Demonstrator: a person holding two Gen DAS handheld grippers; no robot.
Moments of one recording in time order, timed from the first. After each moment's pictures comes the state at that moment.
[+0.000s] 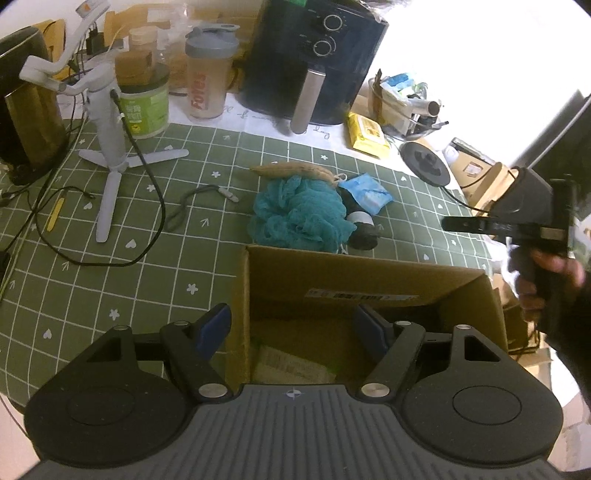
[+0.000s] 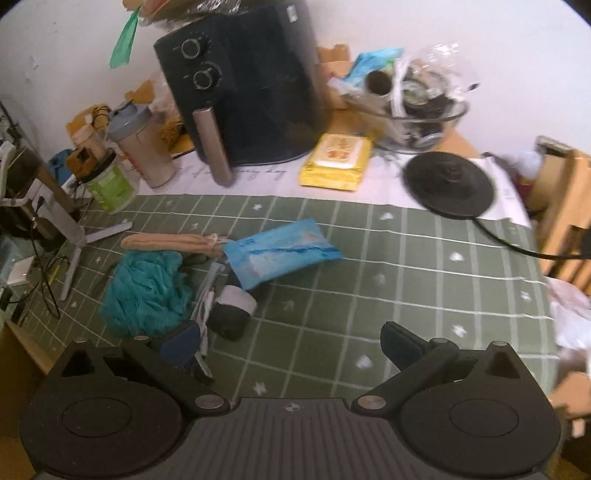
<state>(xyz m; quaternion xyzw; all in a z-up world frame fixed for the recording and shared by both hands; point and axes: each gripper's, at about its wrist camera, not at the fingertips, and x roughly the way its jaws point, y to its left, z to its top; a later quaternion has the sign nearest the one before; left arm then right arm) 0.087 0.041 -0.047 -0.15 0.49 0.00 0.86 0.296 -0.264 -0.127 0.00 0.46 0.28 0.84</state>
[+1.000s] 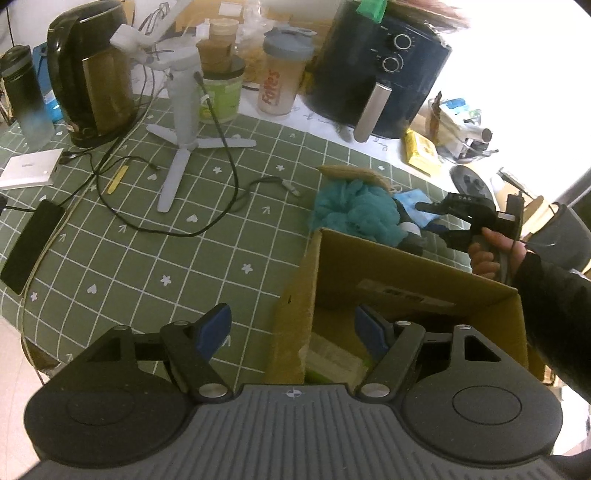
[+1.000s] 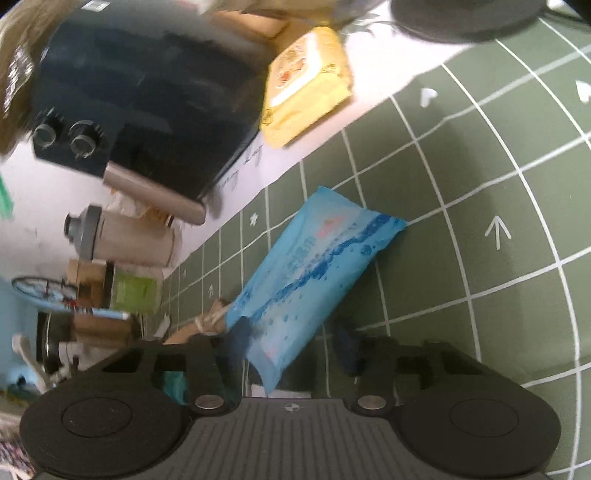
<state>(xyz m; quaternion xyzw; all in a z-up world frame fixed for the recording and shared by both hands) 0.057 0.064 -0.040 -0.18 0.49 0.09 0.85 0.406 -0.245 -0.263 0.35 0.55 0.27 0.71</state>
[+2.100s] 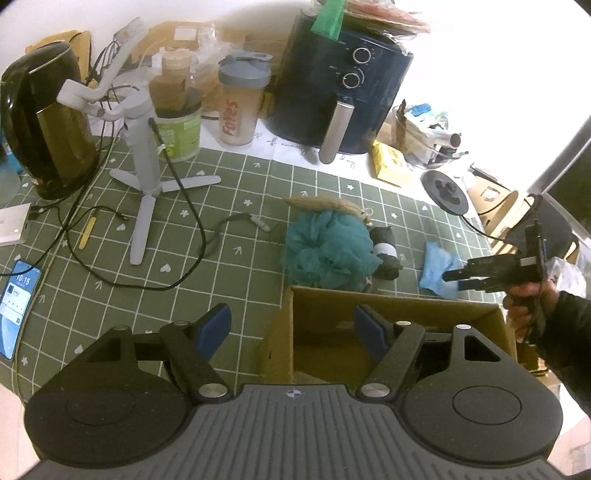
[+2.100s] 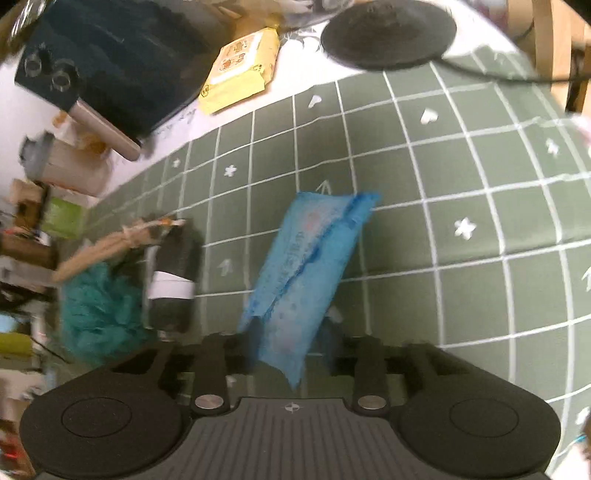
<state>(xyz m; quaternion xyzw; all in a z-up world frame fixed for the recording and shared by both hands) 0.091 0.064 -0.025 -0.15 0.47 0.03 0.87 0.352 -0.309 -0.211 0.12 0.59 0.20 0.77</state>
